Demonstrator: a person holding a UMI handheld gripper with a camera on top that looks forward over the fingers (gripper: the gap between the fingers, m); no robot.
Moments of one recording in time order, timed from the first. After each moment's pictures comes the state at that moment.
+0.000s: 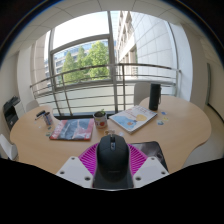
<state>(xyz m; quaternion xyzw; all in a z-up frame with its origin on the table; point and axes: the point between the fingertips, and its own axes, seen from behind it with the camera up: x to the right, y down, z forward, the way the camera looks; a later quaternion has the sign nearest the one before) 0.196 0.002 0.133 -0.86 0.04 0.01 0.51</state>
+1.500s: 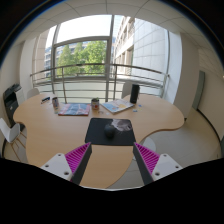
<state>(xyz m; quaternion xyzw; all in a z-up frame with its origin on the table) 0.215 -0.285 0.207 -0.87 0.03 -0.06 0.48</state>
